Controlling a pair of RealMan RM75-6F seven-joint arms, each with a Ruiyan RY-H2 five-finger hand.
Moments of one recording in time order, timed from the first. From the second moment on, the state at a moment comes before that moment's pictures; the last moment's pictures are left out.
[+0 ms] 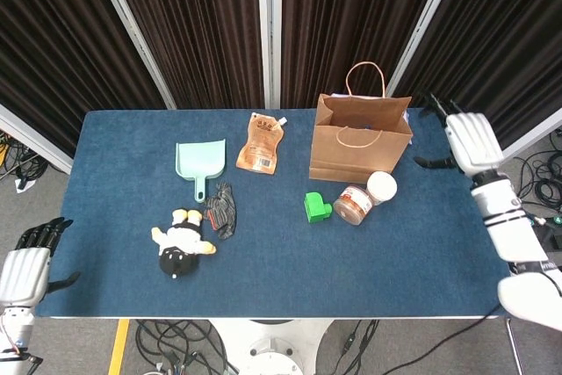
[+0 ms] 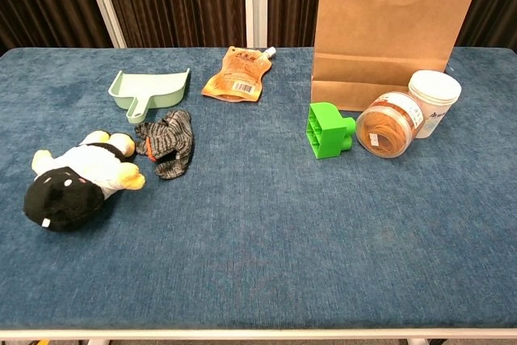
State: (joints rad) left arm -0.06 -1.25 -0.03 -1.48 1.47 1.47 0.03; right arm 0.64 -0.99 0.25 -1.58 -1.22 1.03 0.20
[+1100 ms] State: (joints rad) left arm -0.04 -1.24 -0.02 -1.50 1.47 1.49 0.03; right arm 0.56 -1.46 0.06 -1.07 -1.50 1.12 -0.08
